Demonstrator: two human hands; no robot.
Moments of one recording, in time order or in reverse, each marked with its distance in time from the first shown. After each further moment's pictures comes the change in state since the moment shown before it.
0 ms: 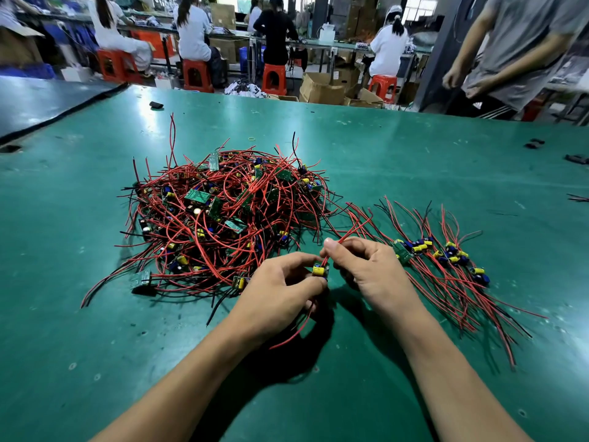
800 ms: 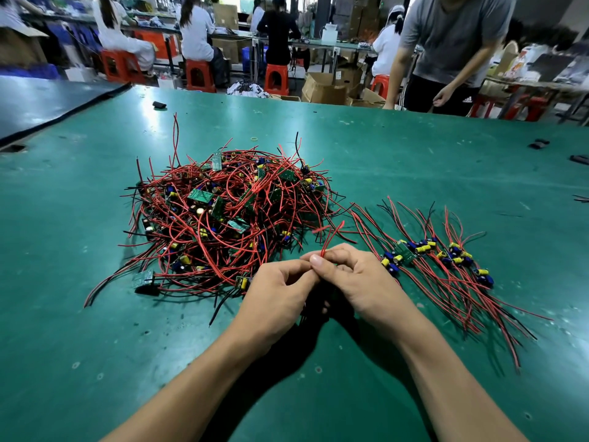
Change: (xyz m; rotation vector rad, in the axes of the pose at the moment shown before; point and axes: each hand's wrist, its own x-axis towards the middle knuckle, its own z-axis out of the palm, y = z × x) left_hand 0.000 -0.008 0.007 -0.112 0.063 -0.016; right_hand -0.007 0.001 0.014 0.004 -0.168 0.101
